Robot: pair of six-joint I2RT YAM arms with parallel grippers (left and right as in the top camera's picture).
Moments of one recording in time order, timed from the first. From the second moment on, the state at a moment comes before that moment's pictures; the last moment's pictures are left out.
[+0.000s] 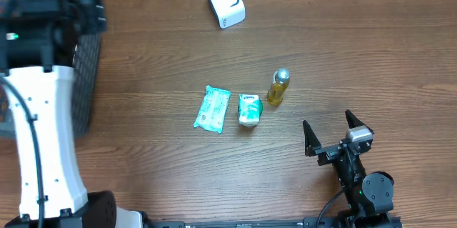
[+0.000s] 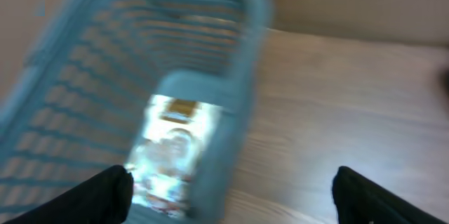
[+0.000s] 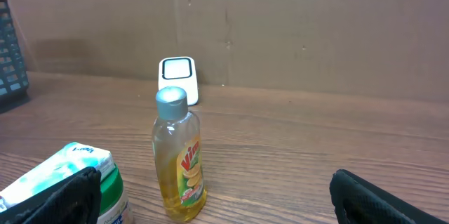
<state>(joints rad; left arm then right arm) 0.09 1.64 2.06 -1.16 -0.32 -0.01 0.19 0.01 0.02 -0.03 -0.06 0.03</state>
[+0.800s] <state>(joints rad) 0.54 2.03 2.06 -1.12 -0.20 0.14 0.19 0.01 0.02 -0.03 -0.06 0.03</state>
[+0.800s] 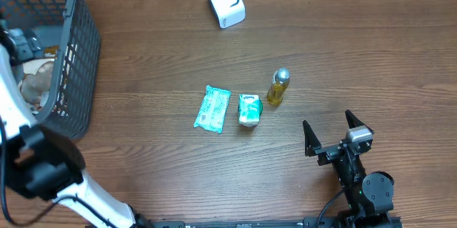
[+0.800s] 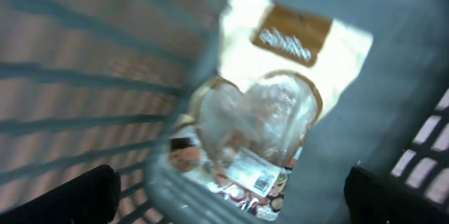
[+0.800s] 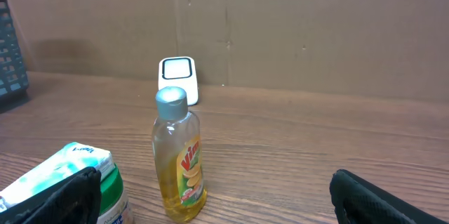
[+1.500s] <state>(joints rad) 0.57 2.36 2.05 -1.13 -0.11 0.19 0.19 0.01 0.02 -0.03 -0.06 0.03</state>
